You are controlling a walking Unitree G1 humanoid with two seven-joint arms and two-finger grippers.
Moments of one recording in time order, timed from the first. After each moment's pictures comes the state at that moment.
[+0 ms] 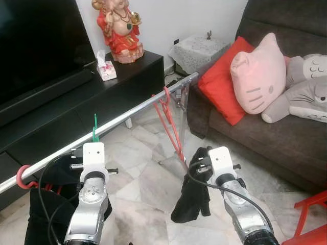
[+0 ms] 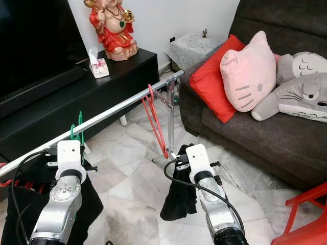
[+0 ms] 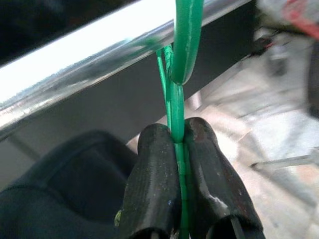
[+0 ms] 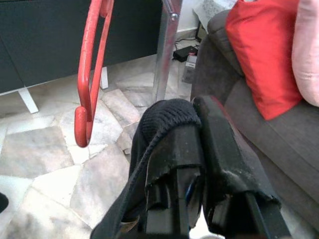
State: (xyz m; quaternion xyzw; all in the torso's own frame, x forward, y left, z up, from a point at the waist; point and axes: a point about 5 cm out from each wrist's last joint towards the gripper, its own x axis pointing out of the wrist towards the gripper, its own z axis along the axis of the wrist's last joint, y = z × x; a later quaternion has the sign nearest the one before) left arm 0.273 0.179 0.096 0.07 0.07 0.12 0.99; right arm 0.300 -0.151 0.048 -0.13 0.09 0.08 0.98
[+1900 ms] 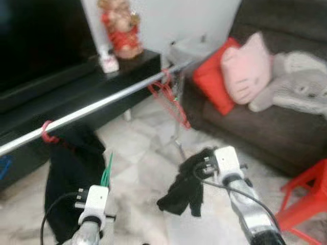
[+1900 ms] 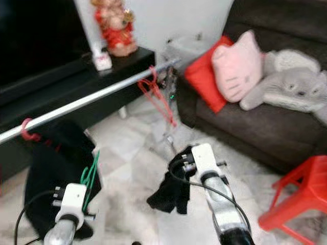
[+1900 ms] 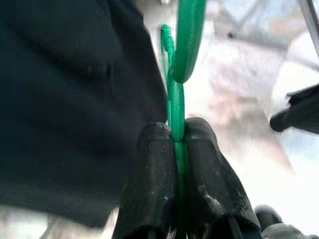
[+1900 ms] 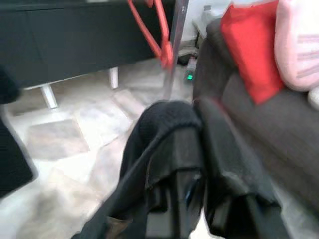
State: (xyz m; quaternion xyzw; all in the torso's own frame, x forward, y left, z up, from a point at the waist) left arm 0.202 0.194 -0.025 0.12 0.23 0.03 0.97; right arm 0.307 -0.153 0.060 -0.14 0.08 0.08 0.98
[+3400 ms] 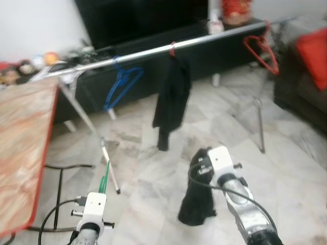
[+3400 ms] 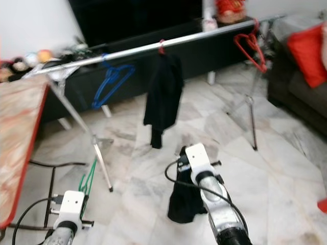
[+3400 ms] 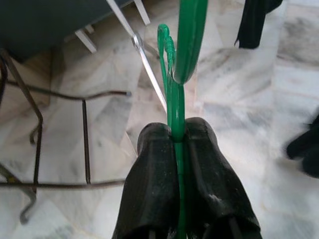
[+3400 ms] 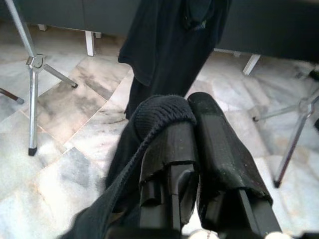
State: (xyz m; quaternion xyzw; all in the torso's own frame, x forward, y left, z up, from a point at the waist) left arm 0.212 0.190 -0.014 0.12 0.20 0.03 0.97; right arm 0.304 -0.159 0.053 -0.17 0.10 0.08 0.98
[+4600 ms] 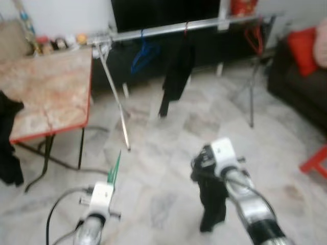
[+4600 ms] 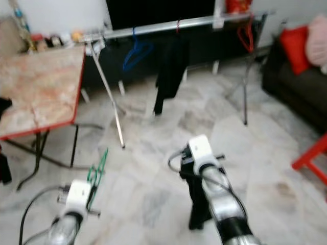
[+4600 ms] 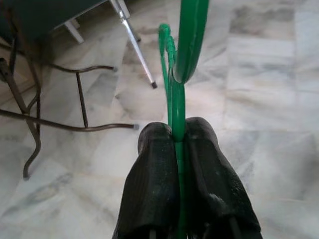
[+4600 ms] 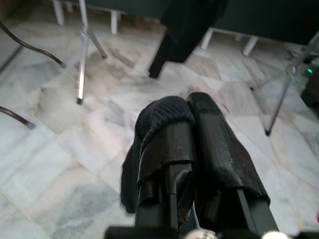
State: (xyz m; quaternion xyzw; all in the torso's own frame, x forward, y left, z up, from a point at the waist) left arm 0.233 0.182 0.010 0.12 0.17 -0.04 0.98; right arm 0.323 -0.148 0.066 -0.16 0.12 0.08 0.98
